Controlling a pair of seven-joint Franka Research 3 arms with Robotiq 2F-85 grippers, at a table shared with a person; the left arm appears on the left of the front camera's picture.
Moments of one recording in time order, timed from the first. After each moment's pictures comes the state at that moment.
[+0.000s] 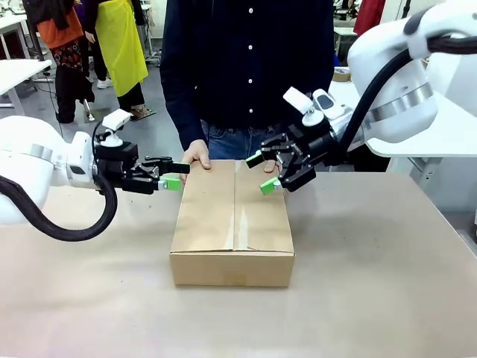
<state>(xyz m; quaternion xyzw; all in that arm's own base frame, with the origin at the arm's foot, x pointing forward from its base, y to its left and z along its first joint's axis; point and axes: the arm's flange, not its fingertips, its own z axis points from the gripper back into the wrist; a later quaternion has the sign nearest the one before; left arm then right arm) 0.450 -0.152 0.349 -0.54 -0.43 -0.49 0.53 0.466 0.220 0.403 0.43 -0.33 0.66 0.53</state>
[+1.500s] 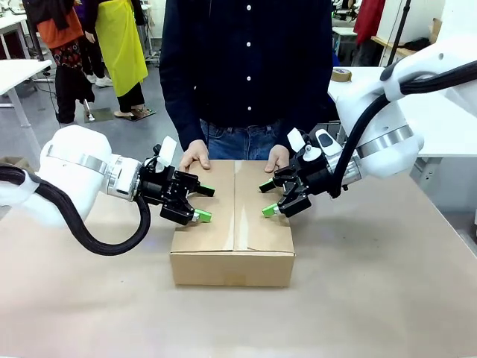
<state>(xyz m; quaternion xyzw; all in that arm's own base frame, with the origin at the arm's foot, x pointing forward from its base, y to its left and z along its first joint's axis) 0.463 -0.212 0.309 -0.39 -0.41 -0.60 0.56 0.476 0.199 0.323 0.37 -0.34 0.59 0.63</state>
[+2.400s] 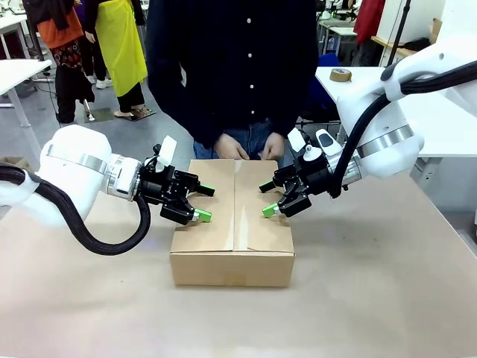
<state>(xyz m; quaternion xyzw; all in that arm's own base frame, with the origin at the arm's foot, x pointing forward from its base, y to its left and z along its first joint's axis) 0.463 -0.212 0.310 -0.39 -0.41 -0.60 0.56 0.476 0.198 0.323 0.38 -0.34 0.59 0.63</state>
